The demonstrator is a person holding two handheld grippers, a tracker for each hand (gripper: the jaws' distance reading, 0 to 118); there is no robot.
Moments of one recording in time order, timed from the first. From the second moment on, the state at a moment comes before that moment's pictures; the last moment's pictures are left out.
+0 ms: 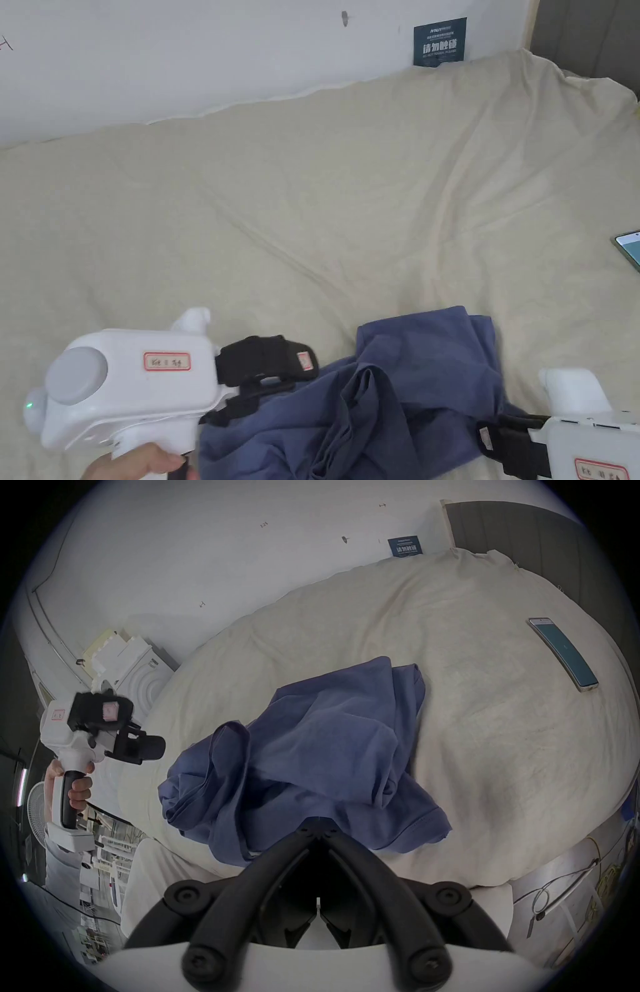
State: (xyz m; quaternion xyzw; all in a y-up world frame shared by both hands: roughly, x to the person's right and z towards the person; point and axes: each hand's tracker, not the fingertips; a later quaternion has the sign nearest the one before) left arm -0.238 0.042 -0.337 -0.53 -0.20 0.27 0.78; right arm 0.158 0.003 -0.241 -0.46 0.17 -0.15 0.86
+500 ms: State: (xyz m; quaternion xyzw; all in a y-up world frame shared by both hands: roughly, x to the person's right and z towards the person) left arm -0.167 -0.021 -0.312 -0.61 -0.19 0.18 0.75; right arm 0.178 0.008 -0.235 -0.45 0.16 -0.16 0.87
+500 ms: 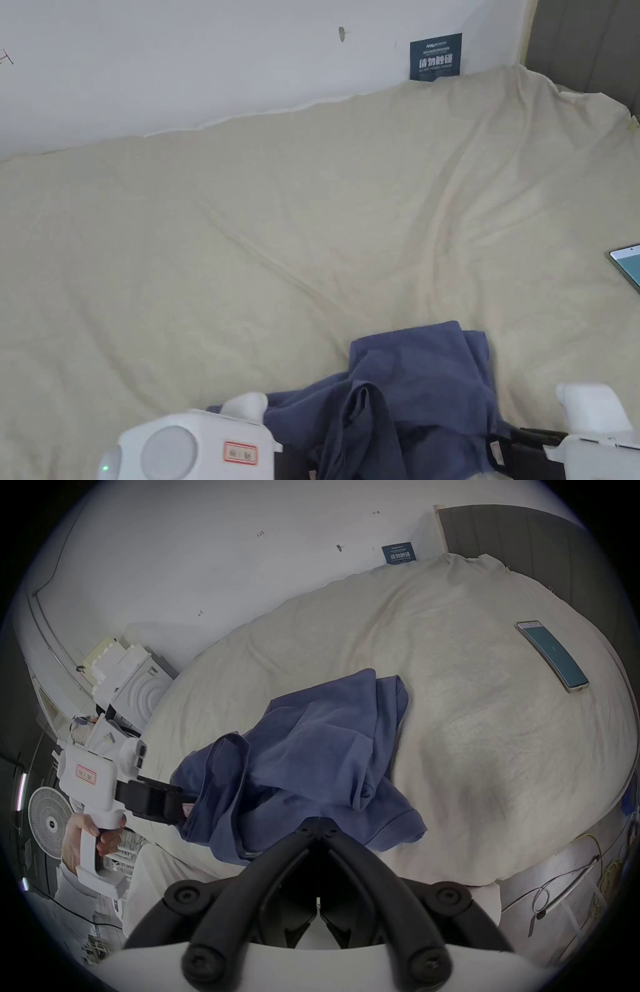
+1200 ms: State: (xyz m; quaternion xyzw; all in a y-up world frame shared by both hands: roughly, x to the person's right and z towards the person) left arm -0.241 0.056 -0.298 -0.50 -0.25 0.24 0.79; right arm 0.156 0.017 -0.236 -0.45 0.17 -0.14 0.87
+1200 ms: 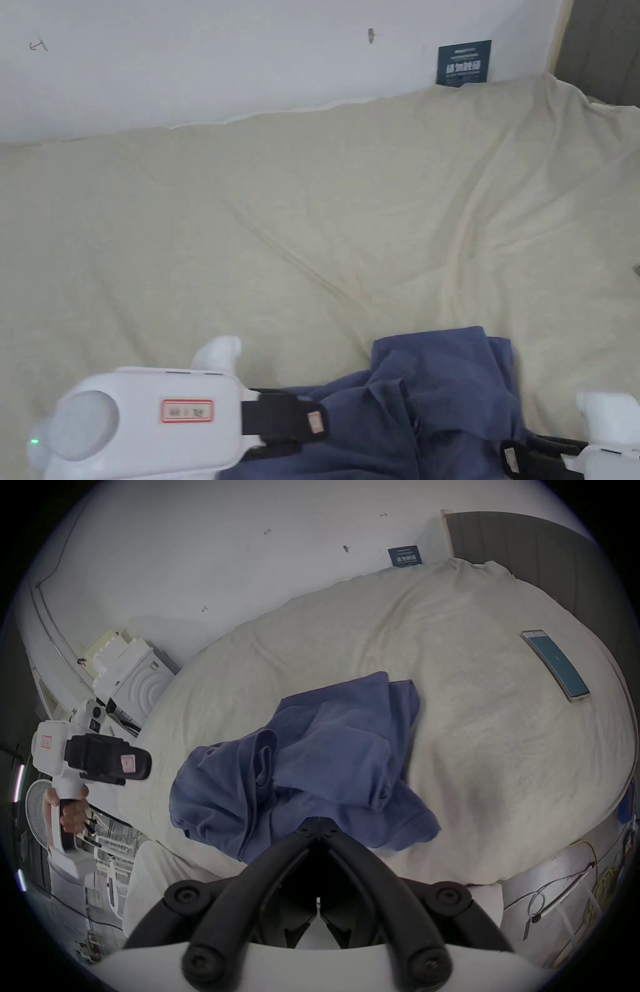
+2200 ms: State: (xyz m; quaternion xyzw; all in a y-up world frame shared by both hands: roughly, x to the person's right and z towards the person) left arm -0.310 -0.061 -0.322 -0.52 -0.24 0.39 0.72; right arm 0.097 0.018 -0.265 -0.46 0.22 -0.11 0.85
